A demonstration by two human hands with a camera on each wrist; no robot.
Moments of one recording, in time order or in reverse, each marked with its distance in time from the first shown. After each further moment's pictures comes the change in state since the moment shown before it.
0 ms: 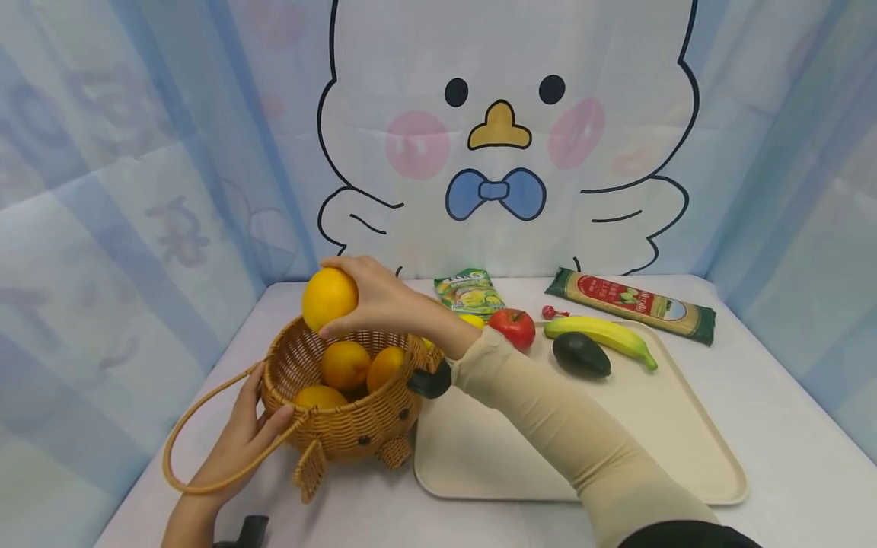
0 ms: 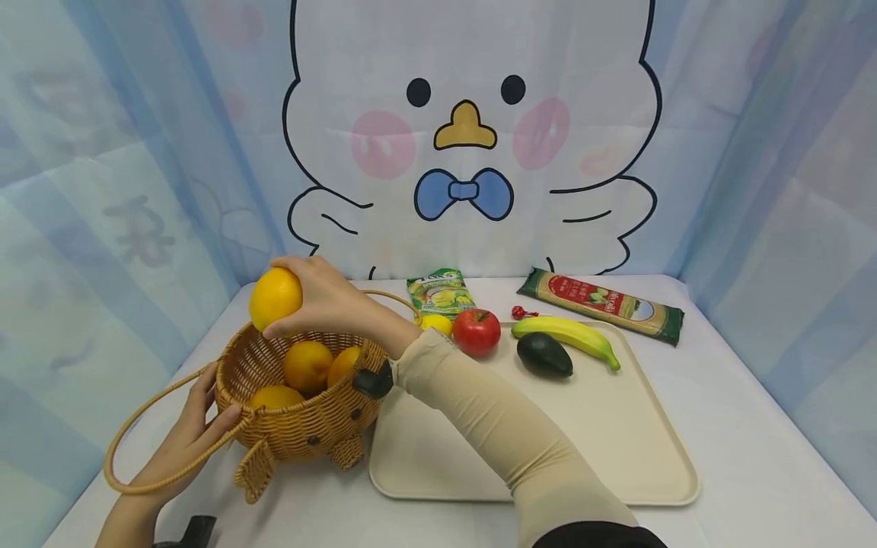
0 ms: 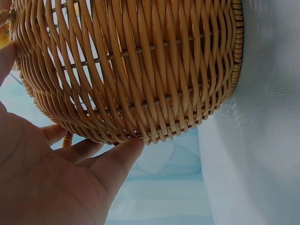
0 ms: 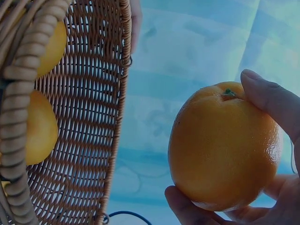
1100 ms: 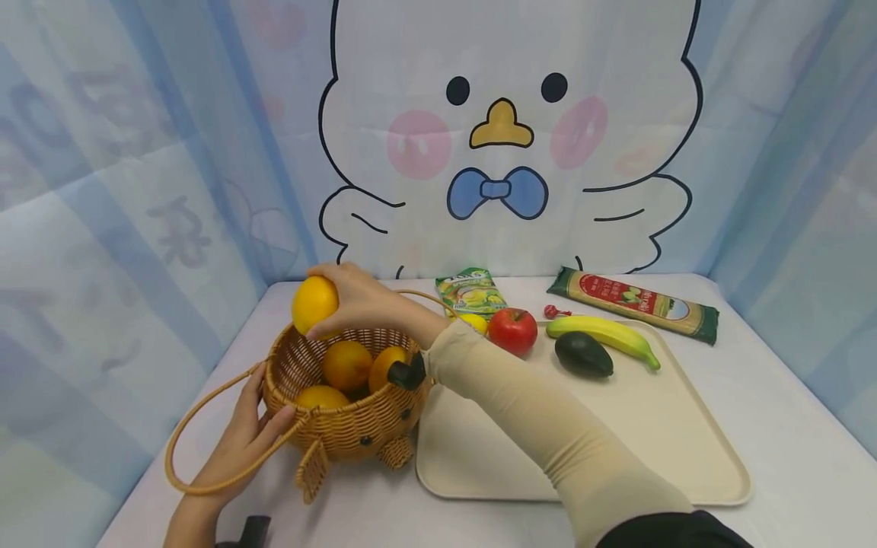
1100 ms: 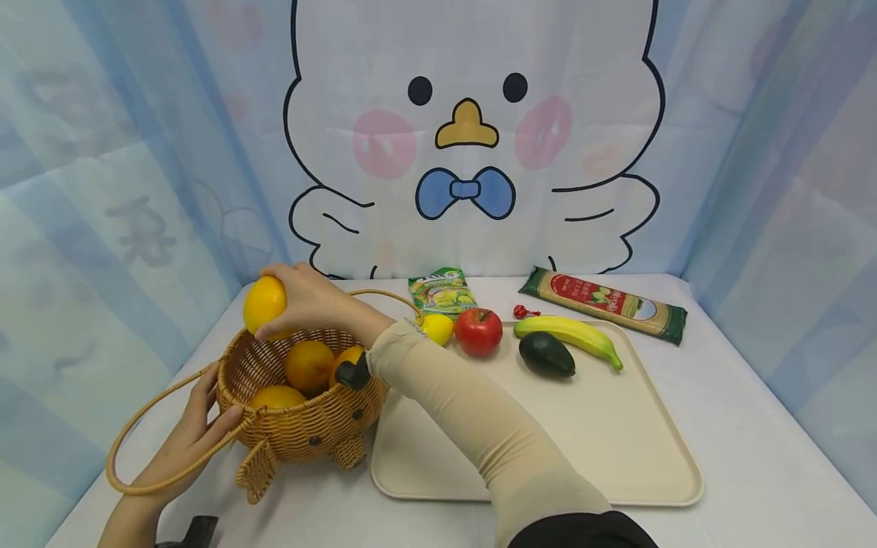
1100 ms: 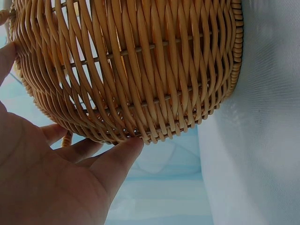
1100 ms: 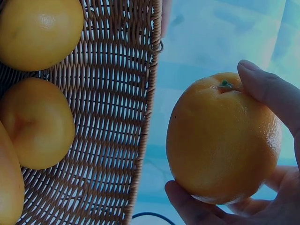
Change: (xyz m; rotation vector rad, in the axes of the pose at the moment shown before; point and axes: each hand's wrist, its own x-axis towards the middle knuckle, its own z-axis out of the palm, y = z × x) left_hand 0.000 -0.003 0.001 0.000 0.005 0.022; right_hand 0.031 0.007 0.022 -0.033 -0.076 0.013
